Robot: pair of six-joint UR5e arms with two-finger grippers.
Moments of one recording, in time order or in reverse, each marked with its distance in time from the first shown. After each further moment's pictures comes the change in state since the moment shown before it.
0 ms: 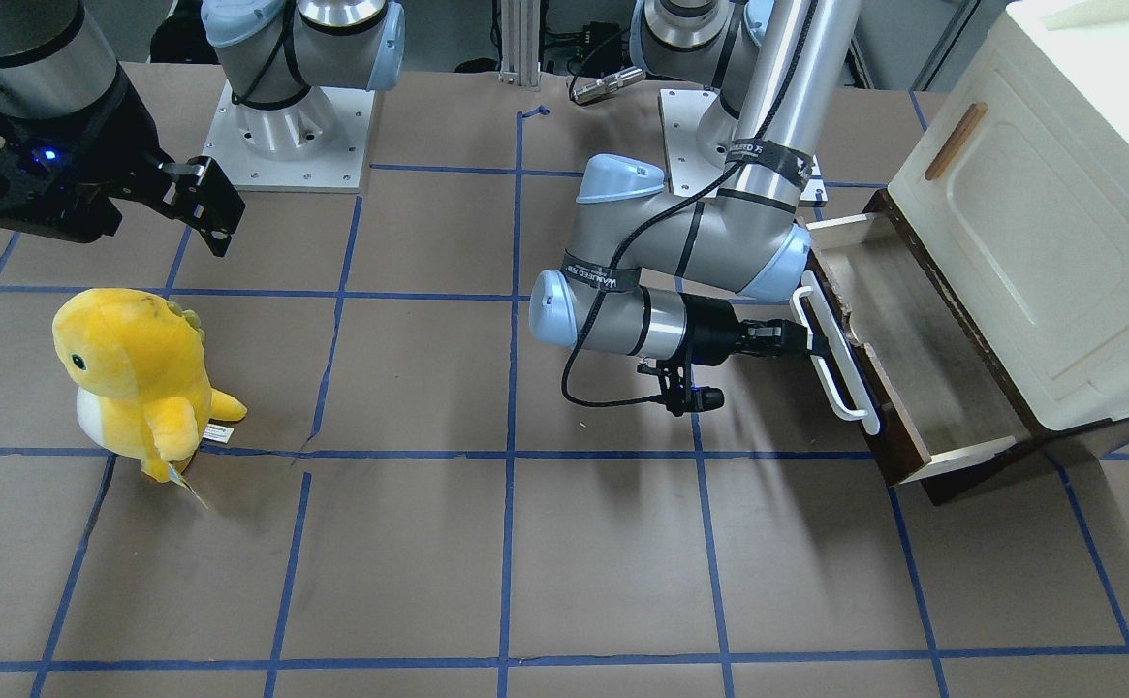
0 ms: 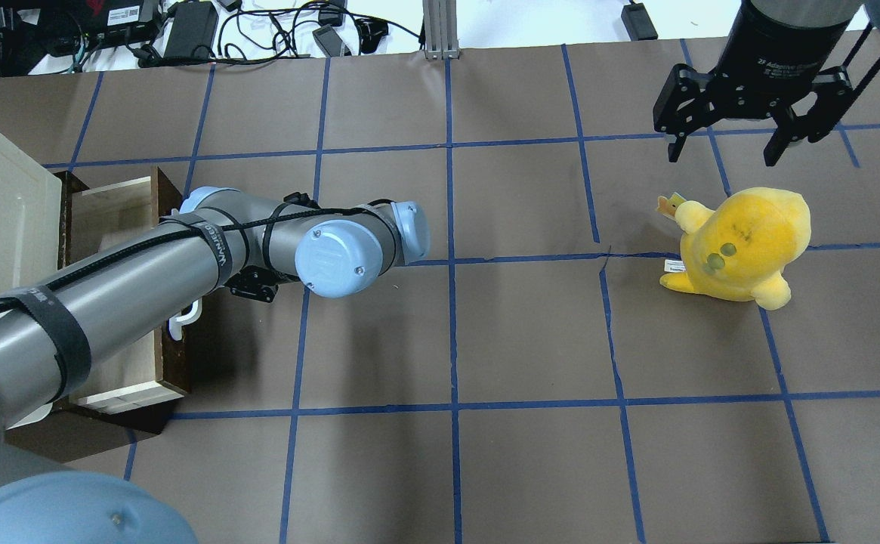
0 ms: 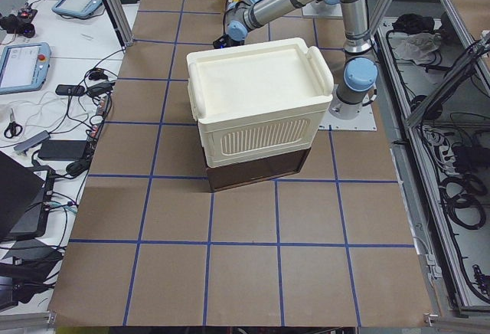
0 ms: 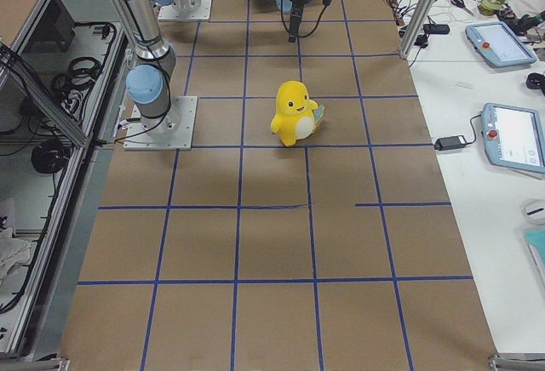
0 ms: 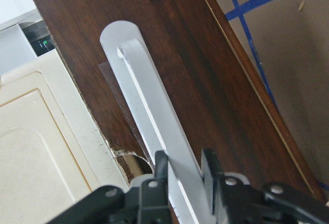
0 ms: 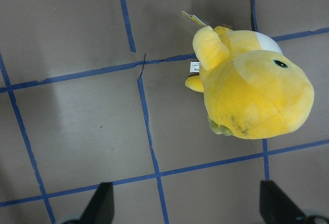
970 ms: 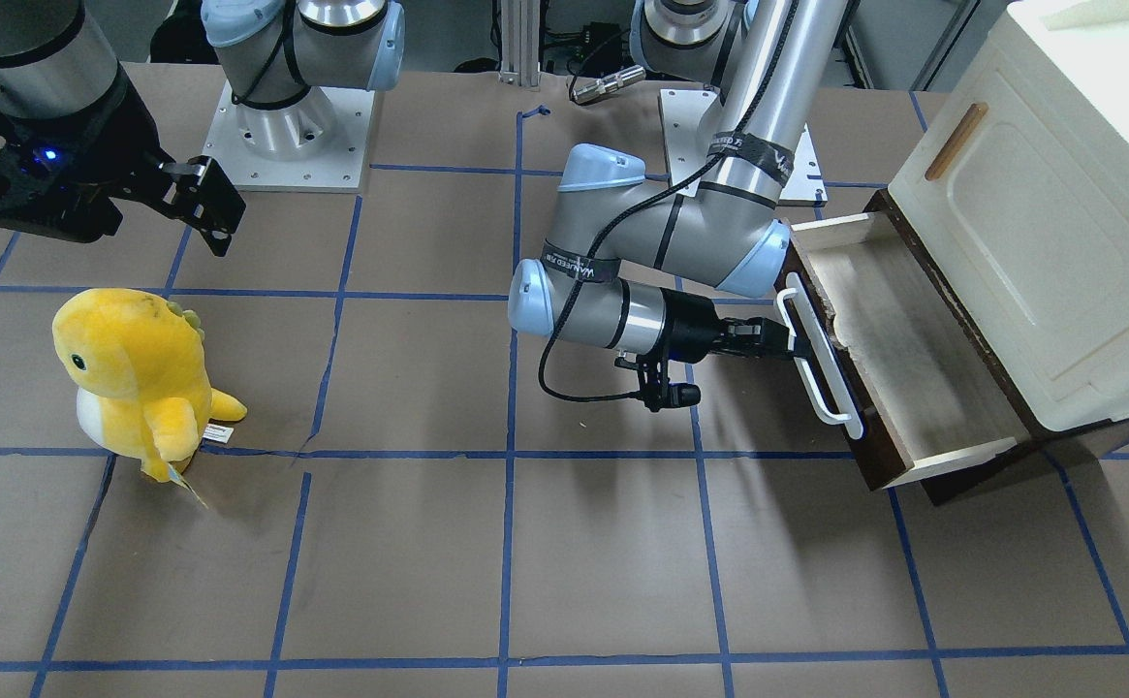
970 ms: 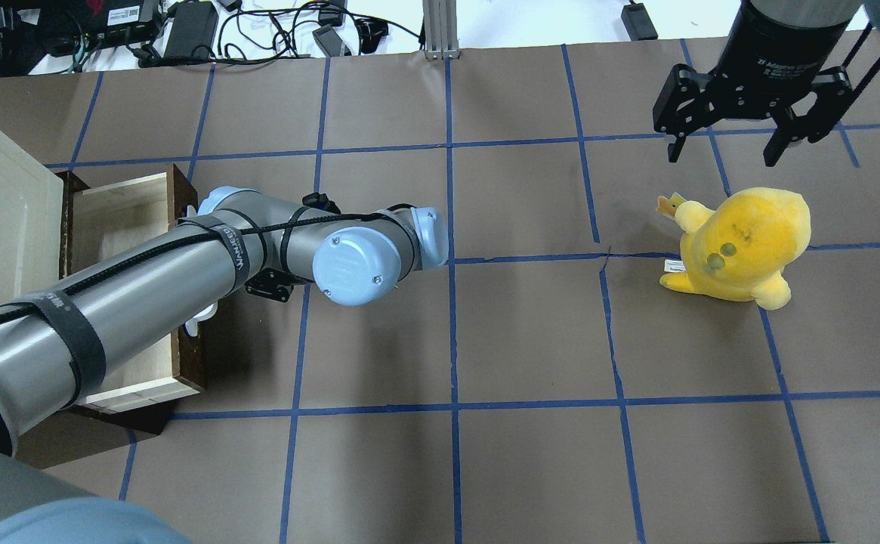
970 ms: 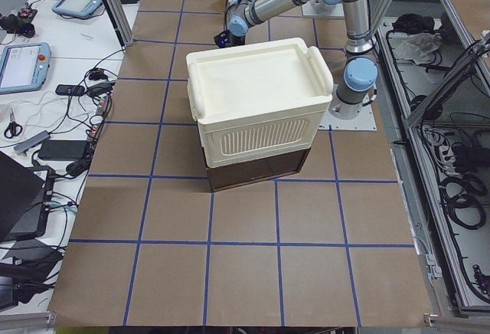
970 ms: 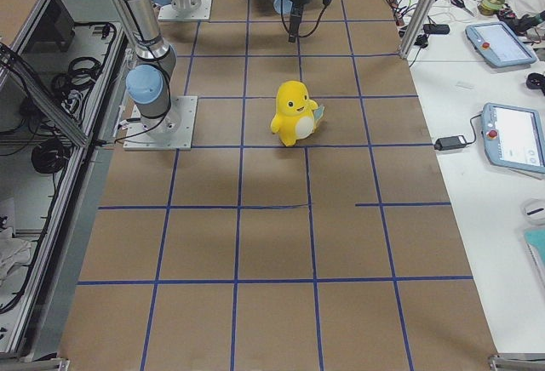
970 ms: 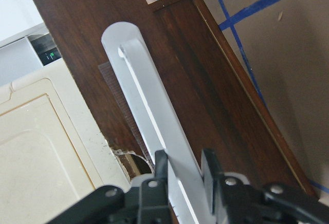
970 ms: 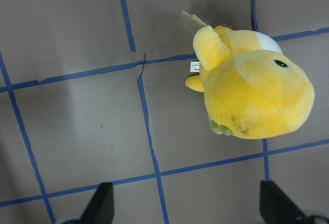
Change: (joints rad) left arm -0.036 -0.005 0.023 0.006 -0.001 0.009; right arm 0.001 0.000 0.000 0.000 0.000 0.000
